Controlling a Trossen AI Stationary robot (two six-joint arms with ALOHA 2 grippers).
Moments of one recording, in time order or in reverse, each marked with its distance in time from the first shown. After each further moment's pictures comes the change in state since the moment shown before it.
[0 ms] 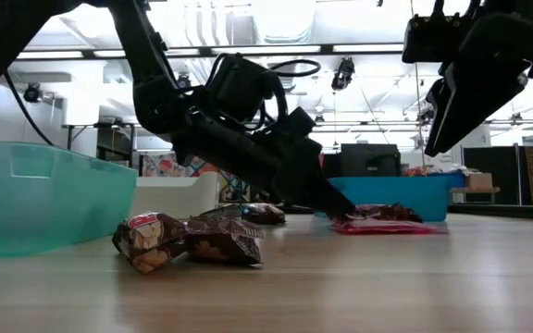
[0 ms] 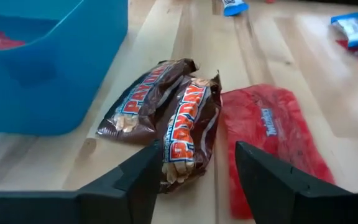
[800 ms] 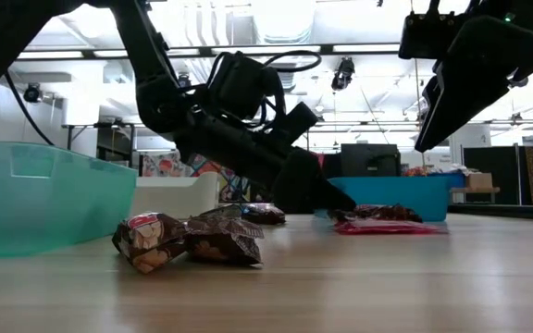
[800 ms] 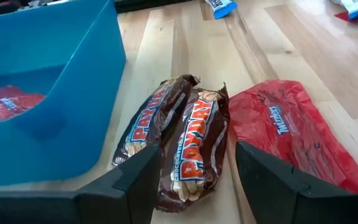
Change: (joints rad) left arm 0.010 0.000 0.011 0.018 -0.003 0.236; right arm 0.000 0.000 -0.002 0.025 0.067 -0.001
